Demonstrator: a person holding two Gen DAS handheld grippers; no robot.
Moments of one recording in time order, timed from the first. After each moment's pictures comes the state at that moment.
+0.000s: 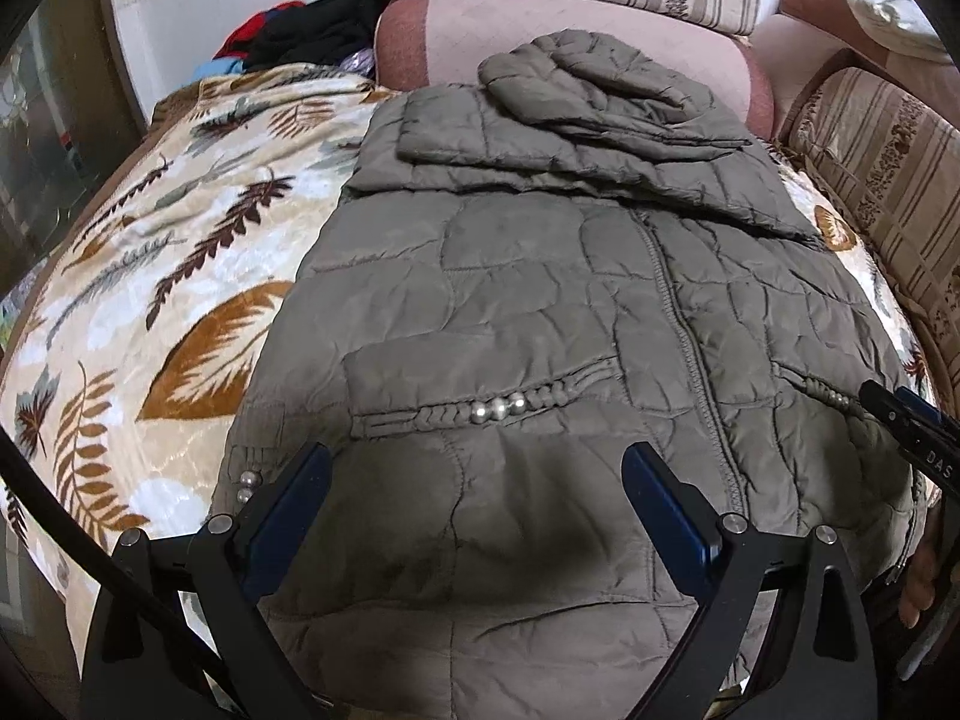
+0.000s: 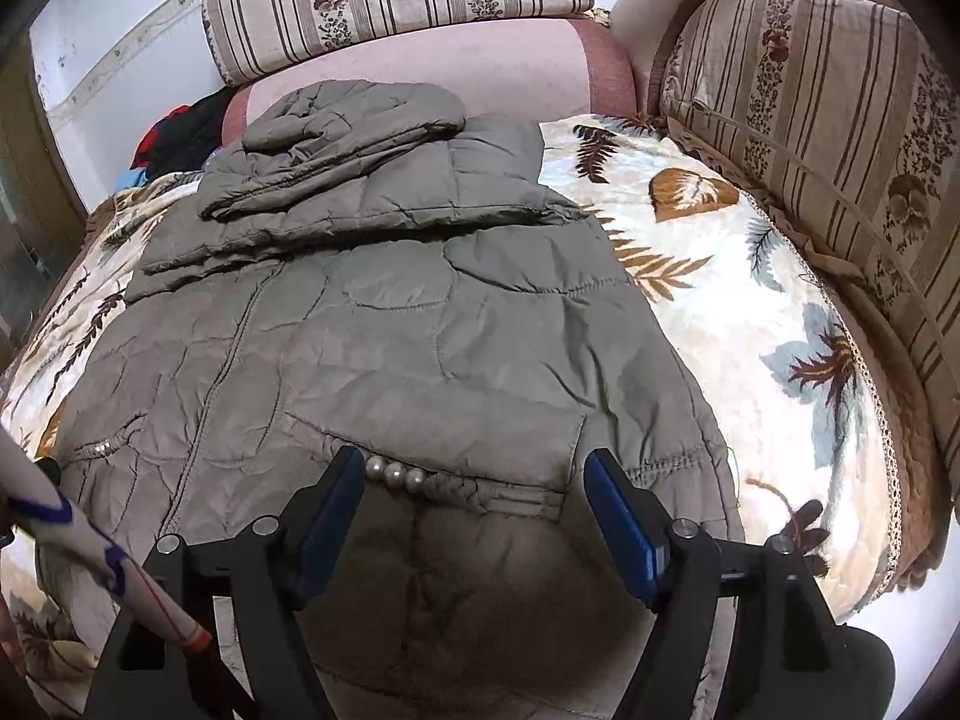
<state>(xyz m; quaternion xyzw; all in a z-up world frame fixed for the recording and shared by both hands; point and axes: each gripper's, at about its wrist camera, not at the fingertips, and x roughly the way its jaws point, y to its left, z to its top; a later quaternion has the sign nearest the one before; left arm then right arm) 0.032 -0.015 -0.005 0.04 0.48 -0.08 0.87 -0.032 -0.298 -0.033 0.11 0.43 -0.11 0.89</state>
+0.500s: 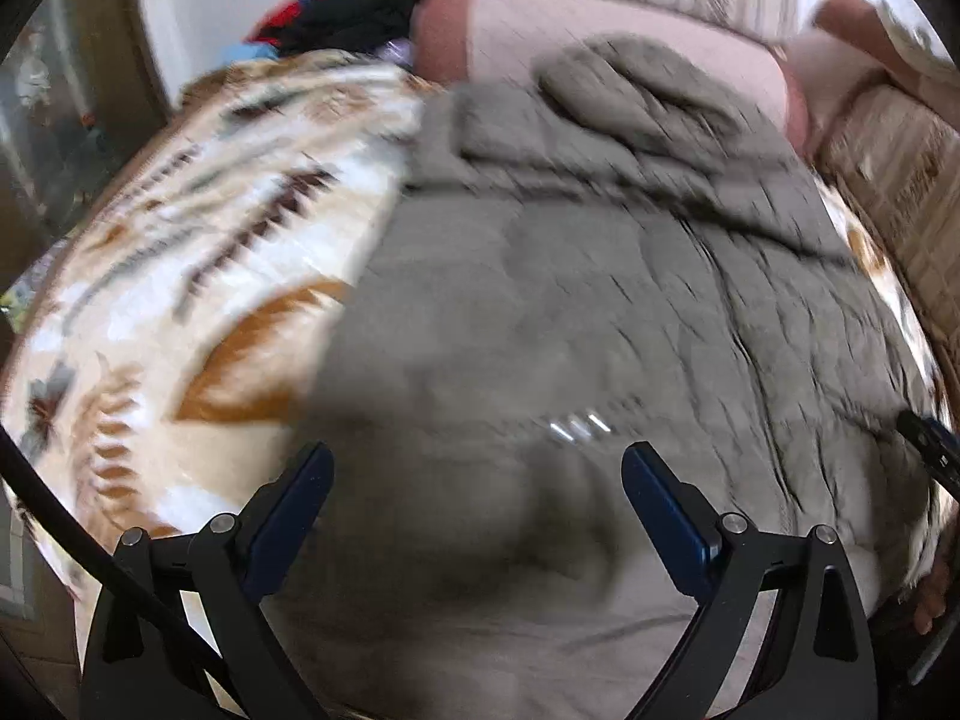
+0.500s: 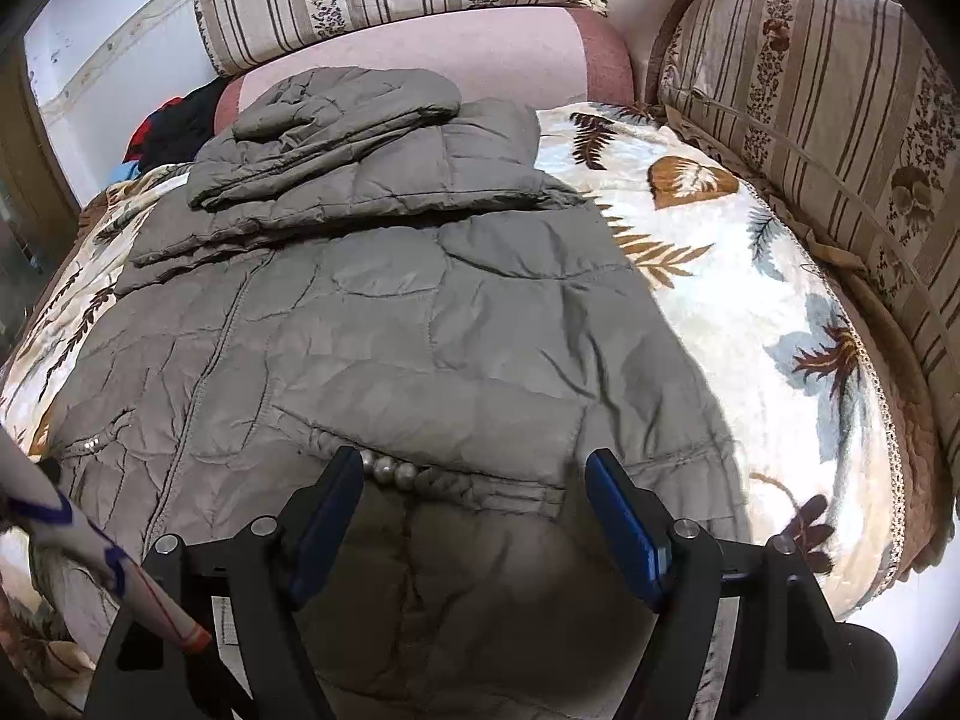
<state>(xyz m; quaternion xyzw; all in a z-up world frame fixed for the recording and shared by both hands) 0.050 0.029 0.006 0.03 0.46 -0.04 0.88 -0.032 -0.308 -0.036 0.12 0.43 -0.12 0.89</state>
